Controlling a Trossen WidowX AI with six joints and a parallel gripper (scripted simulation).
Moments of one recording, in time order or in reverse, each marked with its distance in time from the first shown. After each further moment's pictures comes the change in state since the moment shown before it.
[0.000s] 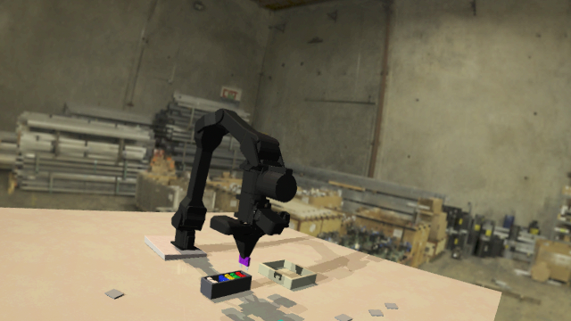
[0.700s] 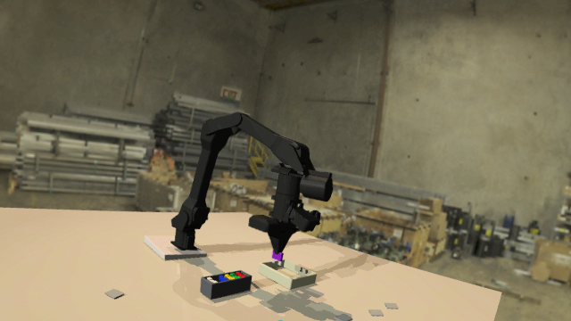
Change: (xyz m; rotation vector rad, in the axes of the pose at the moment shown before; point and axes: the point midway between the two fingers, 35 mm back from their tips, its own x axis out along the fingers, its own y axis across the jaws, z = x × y) arm -0.001 0.108 0.009 0.000 0.000 0.012
